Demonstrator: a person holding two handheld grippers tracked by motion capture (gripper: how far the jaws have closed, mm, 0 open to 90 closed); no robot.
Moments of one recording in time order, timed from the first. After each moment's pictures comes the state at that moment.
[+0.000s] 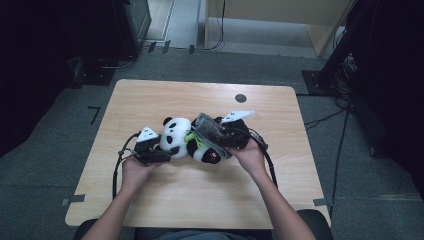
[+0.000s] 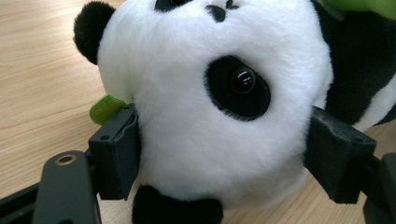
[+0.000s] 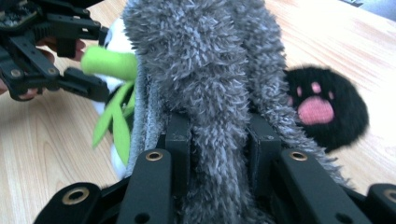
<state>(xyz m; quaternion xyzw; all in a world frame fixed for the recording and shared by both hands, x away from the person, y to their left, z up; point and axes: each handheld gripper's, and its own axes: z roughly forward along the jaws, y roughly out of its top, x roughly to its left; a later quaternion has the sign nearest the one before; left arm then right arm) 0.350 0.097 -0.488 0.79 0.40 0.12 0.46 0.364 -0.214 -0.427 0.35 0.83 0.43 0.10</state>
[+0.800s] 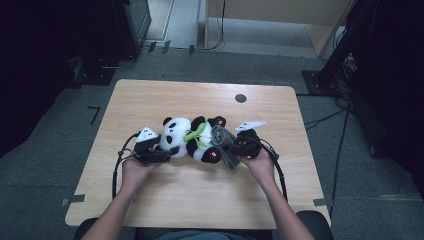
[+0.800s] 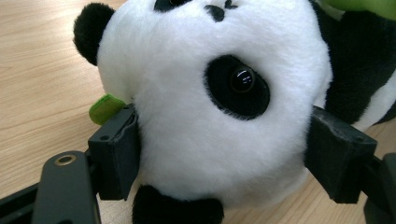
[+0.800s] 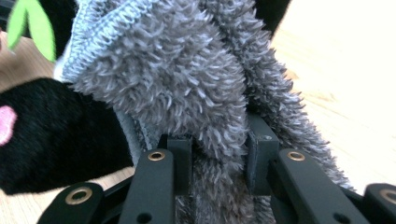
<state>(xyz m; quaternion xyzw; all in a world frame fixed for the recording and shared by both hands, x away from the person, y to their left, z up) 0.350 0.099 -0.489 0.79 0.39 0.12 0.46 0.353 -0.251 -0.465 0.41 0.82 0.39 0.08</state>
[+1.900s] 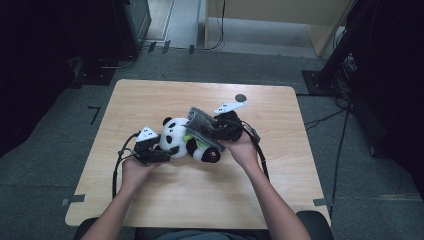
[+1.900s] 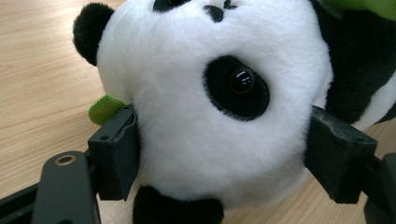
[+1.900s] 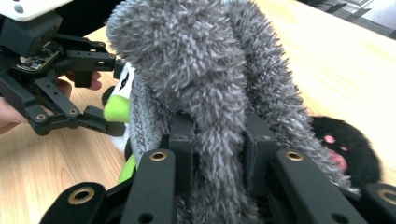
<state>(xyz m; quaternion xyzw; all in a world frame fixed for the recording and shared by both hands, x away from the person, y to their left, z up) 0.350 0.098 -0.488 0.79 0.40 0.12 0.46 0.377 -0.190 -0.407 0.34 0.83 0.44 0.09</state>
